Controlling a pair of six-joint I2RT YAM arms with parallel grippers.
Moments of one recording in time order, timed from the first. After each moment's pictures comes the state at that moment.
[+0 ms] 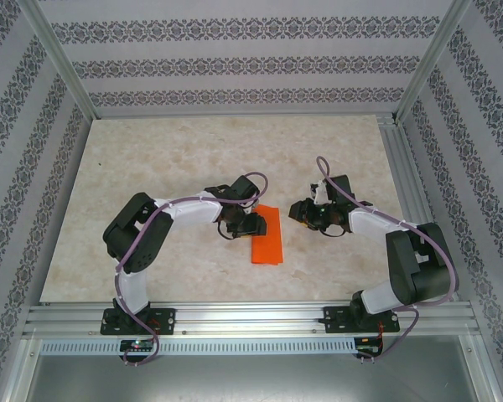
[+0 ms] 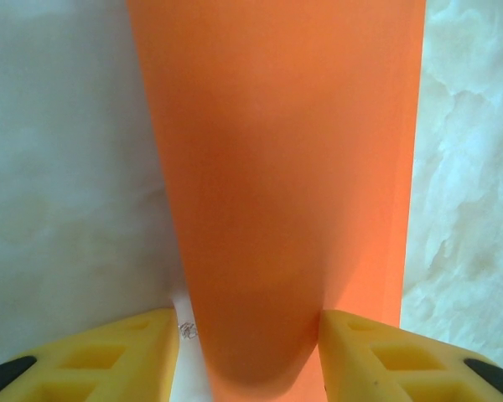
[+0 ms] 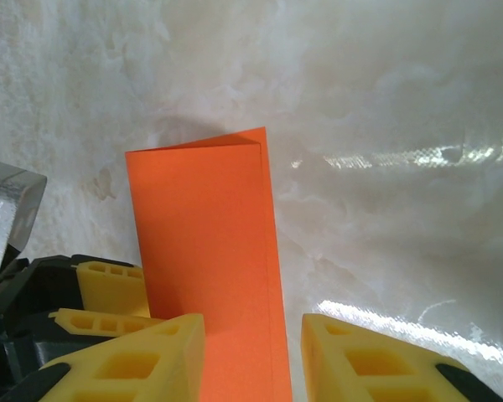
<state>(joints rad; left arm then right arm) -0.74 1.91 1.19 -0.48 0.36 -0.72 0.23 1.48 0.66 -0.16 -0.60 0.60</state>
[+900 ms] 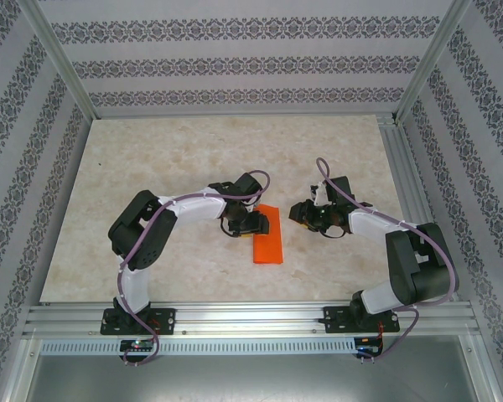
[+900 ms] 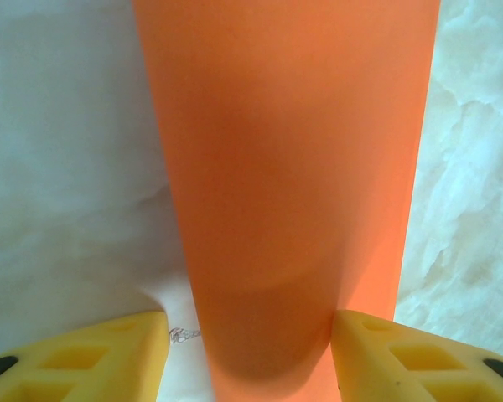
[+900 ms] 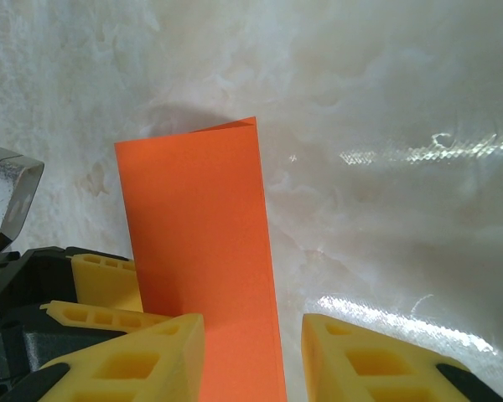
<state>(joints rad) -0.74 1.95 1.26 -0.55 0.37 -0.74 0.23 1.48 0.65 -0.16 -0.60 0.60</state>
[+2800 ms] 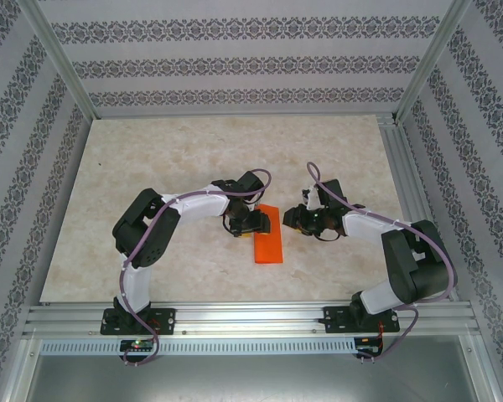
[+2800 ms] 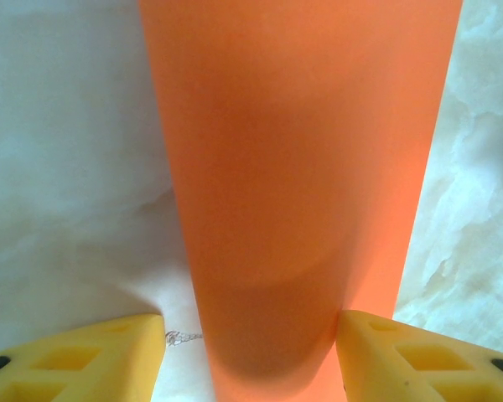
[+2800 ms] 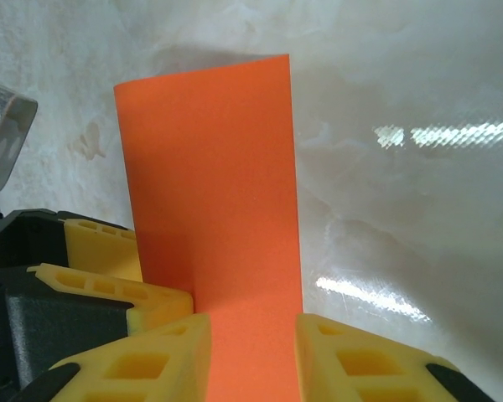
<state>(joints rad) -0.74 1.99 1.32 -0.61 0.37 -0.77 0.31 1.50 0.64 -0.14 -0.60 0.61</state>
